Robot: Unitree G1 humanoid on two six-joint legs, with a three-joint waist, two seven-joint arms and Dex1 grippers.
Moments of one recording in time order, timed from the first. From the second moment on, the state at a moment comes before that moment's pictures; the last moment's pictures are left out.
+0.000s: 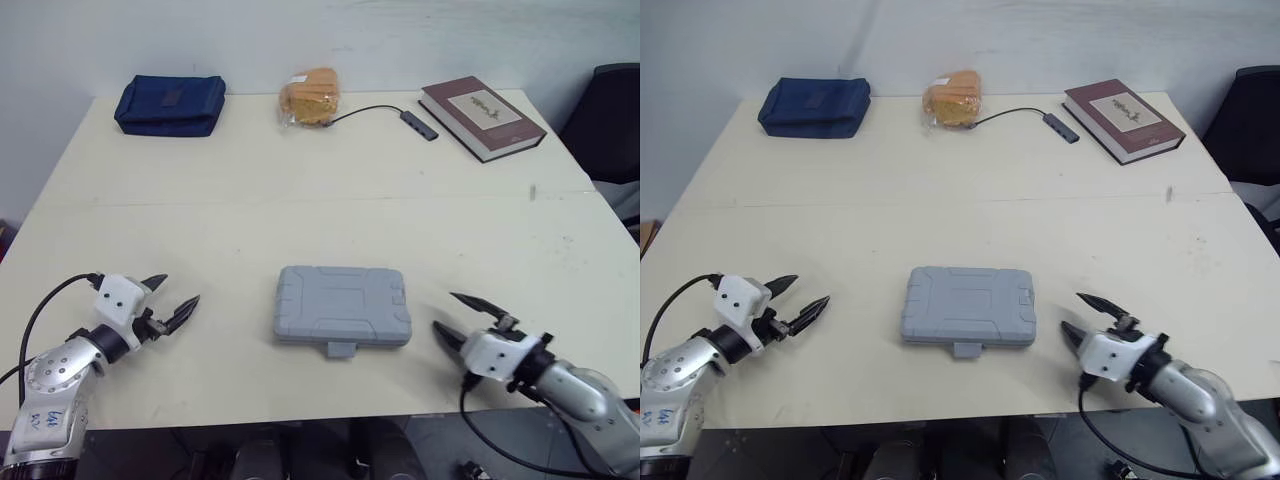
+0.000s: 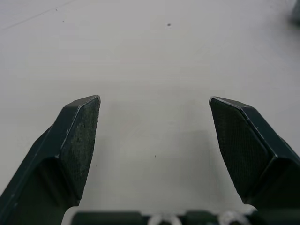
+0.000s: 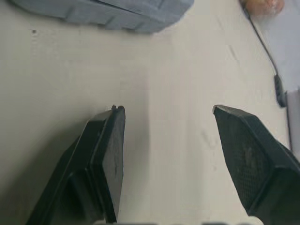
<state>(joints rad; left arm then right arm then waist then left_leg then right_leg) 0.06 0.64 0.33 -0.06 -0.36 0.14 -0.65 0.25 -0.91 -0.02 -0.13 0.00 -0.43 0.40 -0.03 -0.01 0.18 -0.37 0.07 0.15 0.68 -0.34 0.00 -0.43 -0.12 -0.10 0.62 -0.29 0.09</state>
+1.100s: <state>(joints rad) -0.76 0.45 -0.20 0.67 -0.08 -0.08 -1.21 0.03 -0.78 0.15 -0.22 0.19 -0.01 0.84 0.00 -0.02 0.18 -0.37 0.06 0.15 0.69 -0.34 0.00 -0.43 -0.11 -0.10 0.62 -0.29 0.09</state>
